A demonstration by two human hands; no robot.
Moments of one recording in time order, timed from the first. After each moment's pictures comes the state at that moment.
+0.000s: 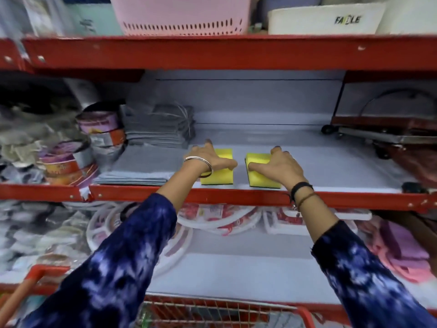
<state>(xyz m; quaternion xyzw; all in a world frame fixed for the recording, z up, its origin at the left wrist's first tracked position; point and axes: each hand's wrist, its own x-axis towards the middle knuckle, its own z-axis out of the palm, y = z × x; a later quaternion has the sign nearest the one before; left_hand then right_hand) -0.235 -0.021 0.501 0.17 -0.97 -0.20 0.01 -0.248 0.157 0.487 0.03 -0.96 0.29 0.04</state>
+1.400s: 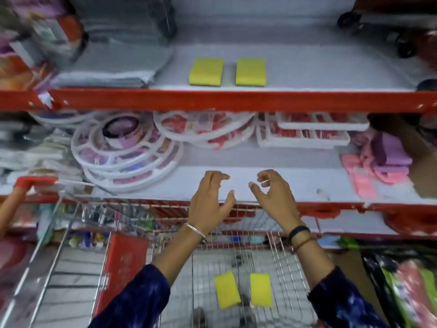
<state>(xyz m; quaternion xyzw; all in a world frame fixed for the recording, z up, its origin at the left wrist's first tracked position) -0.058 0.044 0.250 -0.03 -0.93 -0.32 0.20 -0.106 0.211 0.262 0.06 -0.92 0.39 0.00</state>
